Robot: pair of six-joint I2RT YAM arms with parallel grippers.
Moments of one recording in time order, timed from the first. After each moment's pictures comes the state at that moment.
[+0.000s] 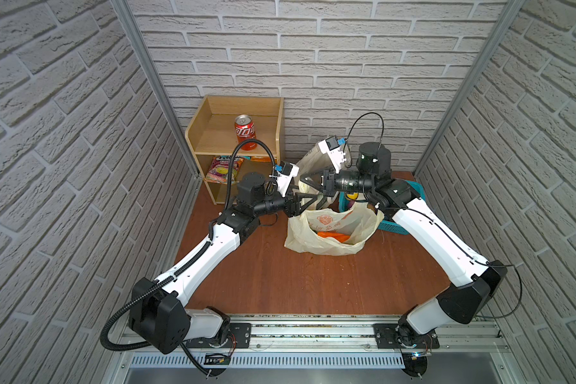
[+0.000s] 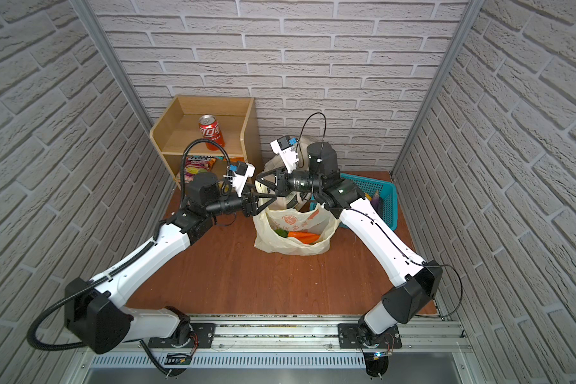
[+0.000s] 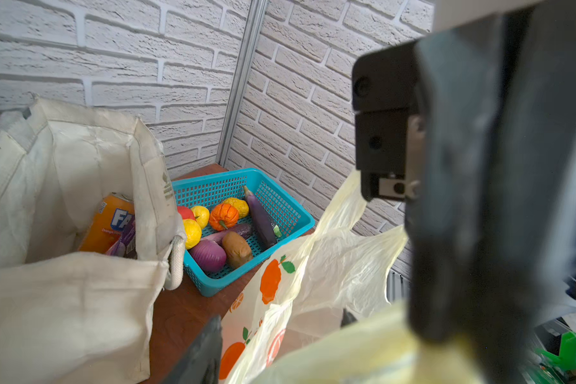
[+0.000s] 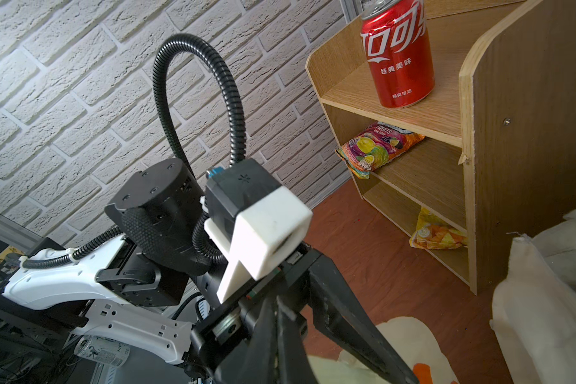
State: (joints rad) left arm -0.51 1.33 1.12 0.05 0.68 -0.26; right arm 0.51 1.55 1.70 -0.40 -0.69 0.39
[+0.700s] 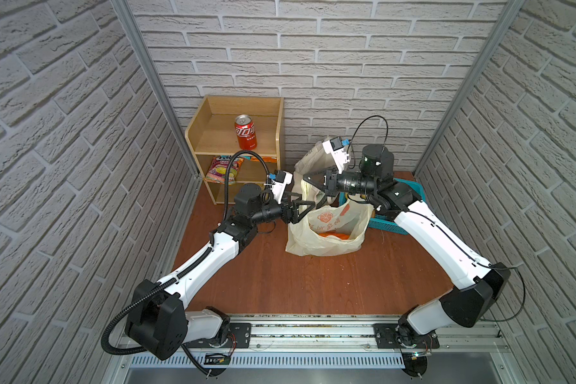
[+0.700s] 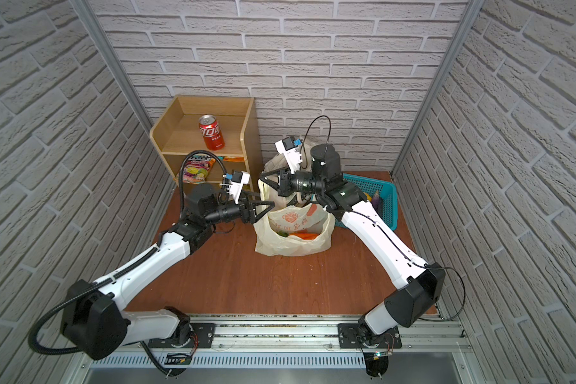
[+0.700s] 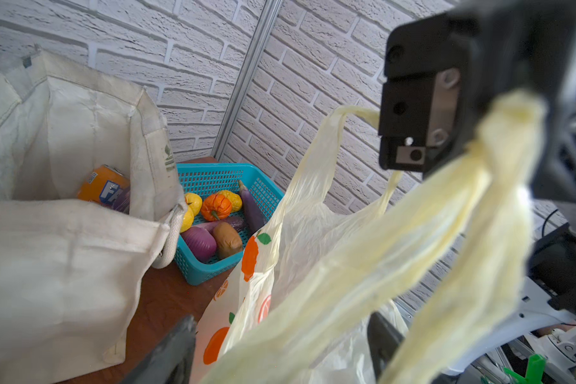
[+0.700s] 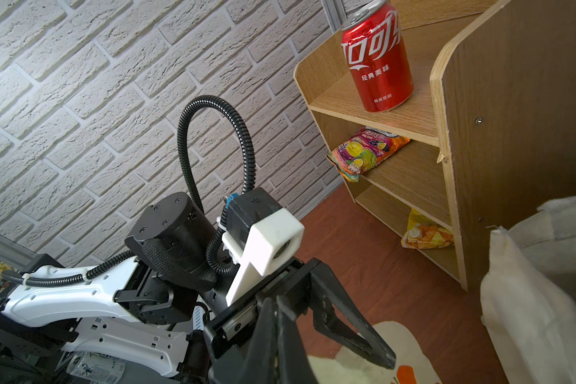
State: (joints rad) left arm -0.48 1.29 0.99 0.21 0.72 -0.40; right arm 0.49 1.52 1.64 -0.34 -0.67 0.42
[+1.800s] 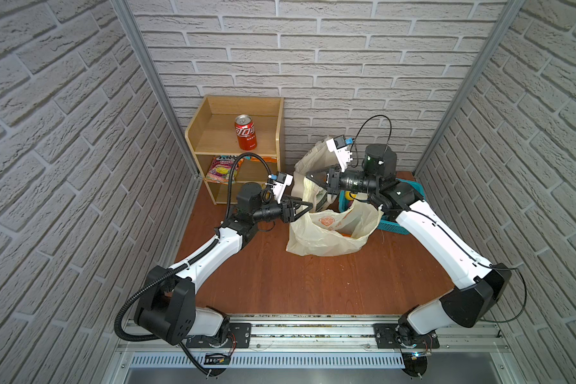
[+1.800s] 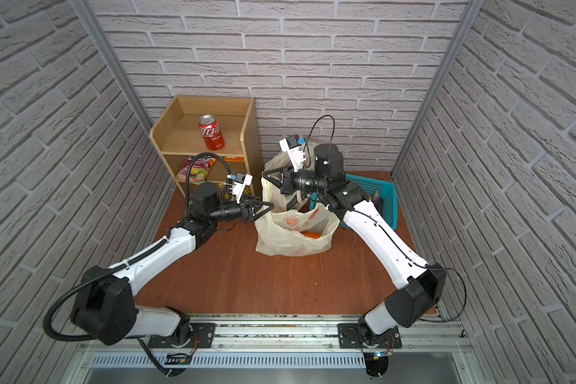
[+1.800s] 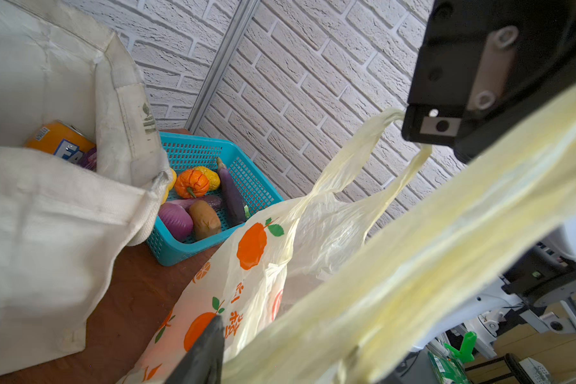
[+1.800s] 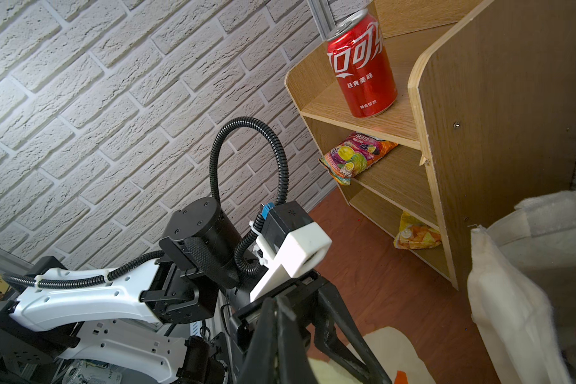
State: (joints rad) left arm -0.44 1.38 0.96 0.30 0.87 -0.49; right arm 0.47 1.52 1.63 -0.33 -0.67 0.44
